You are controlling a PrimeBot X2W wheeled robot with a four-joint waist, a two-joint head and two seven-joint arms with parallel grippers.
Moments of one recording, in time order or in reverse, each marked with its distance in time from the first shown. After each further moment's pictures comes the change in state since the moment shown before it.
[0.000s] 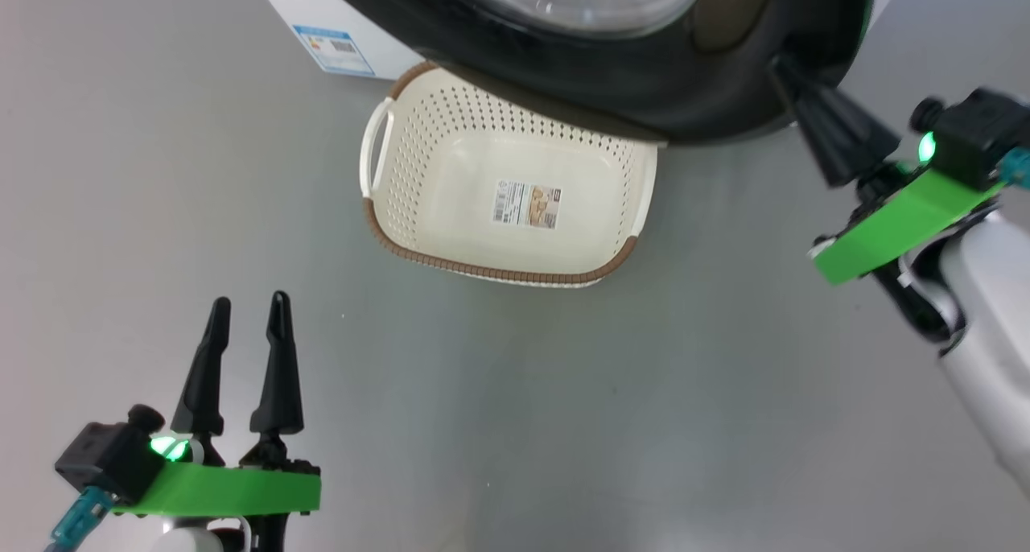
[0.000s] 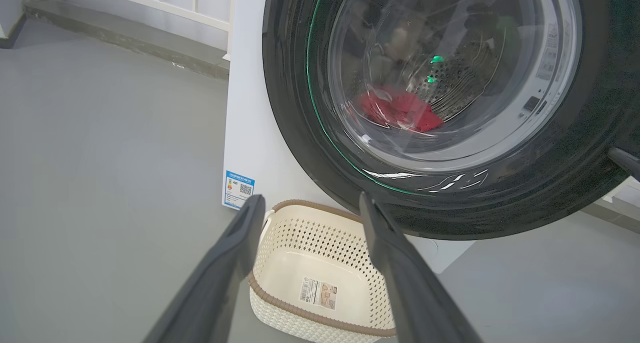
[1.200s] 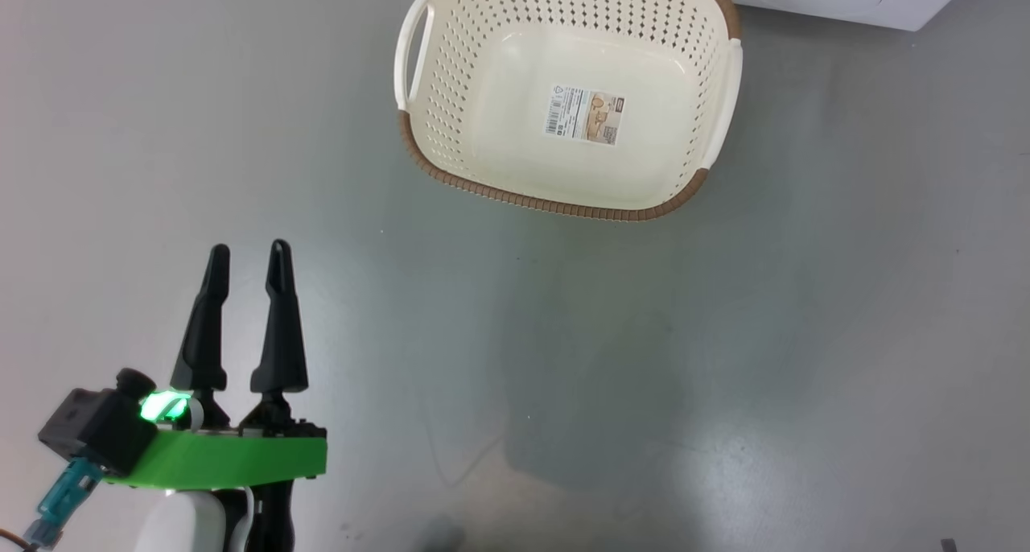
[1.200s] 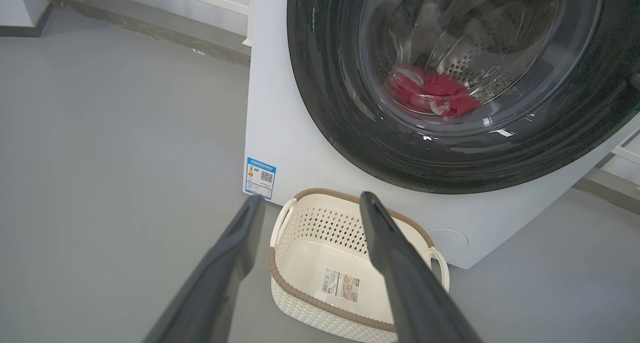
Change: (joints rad) left arm -0.059 -0.003 -0.029 -0.072 -0.040 0.019 0.000; right arm -0.465 -0.189 0.041 0.141 0.013 0.010 -0.003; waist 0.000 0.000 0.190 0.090
